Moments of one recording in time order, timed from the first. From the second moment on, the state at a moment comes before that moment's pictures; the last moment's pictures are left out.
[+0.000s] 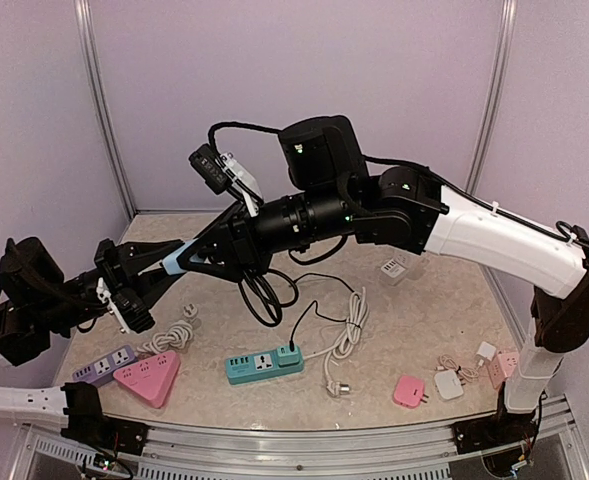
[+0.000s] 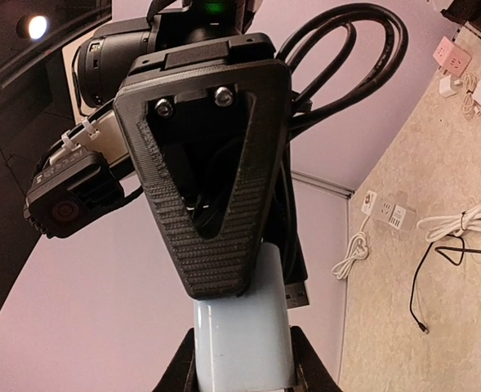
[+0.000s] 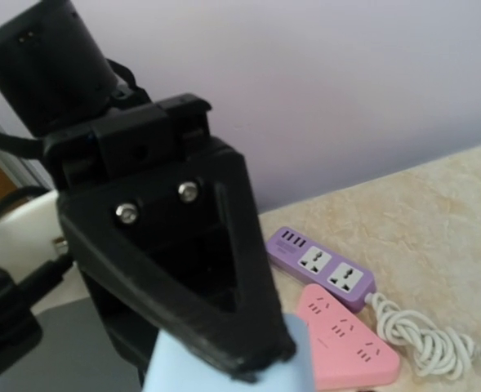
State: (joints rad) left arm -1.05 0.59 0.68 0.05 0.05 1.28; right arm 1.23 1.80 1.94 -0.44 -0.37 0.21
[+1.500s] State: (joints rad) left arm -1.05 0.76 0.76 -0.22 -0.07 0.96; right arm 1.23 1.84 1.94 -0.65 -0.06 0.66
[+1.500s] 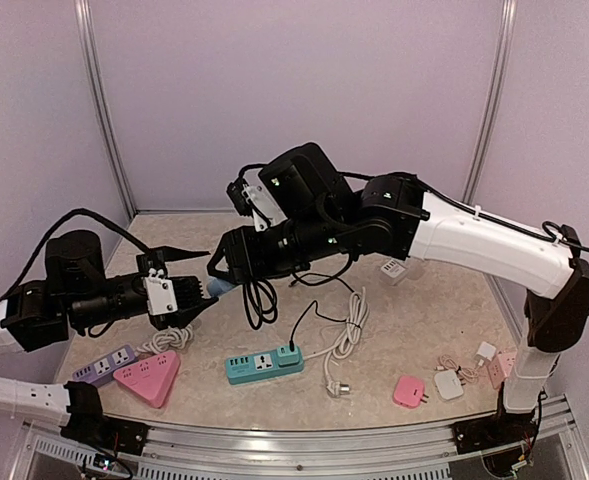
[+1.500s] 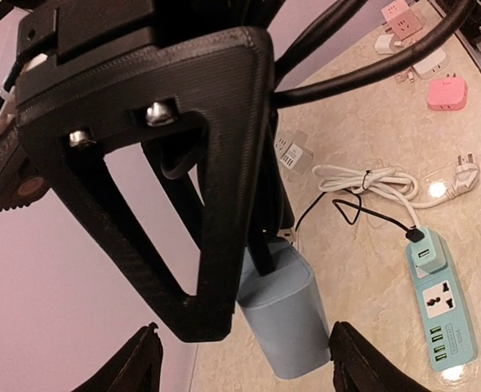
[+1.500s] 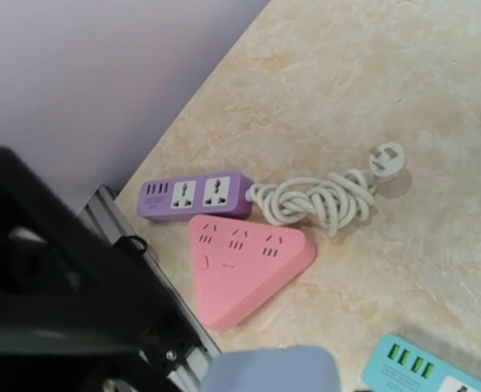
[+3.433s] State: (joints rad) left arm -1.10 0.66 0.81 0.08 0.37 0.57; right arm 1.26 1.44 1.74 -0.32 -0.04 -0.25
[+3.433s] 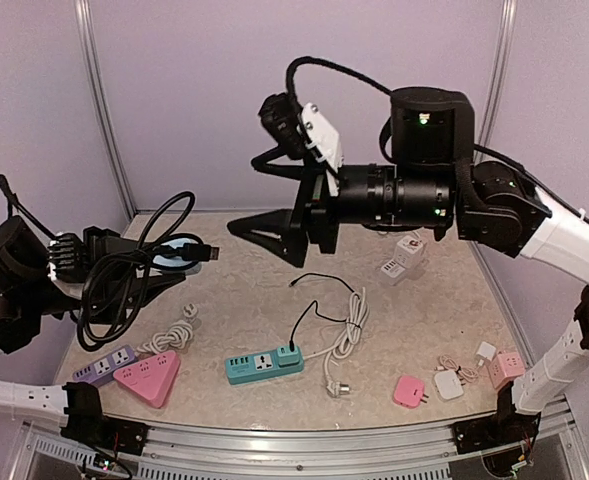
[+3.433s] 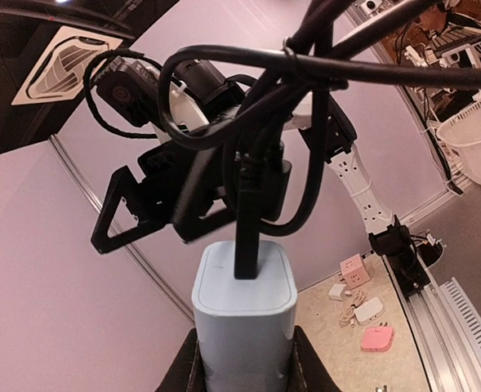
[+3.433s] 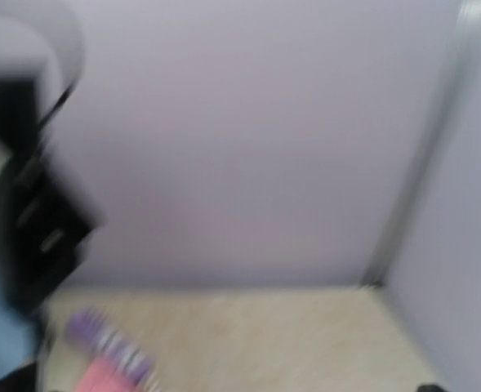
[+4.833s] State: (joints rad) left arm -1.04 0.72 0.77 0.11 0.31 0.30; right arm 1.34 1.80 2.18 -0.75 -0.12 -0.40
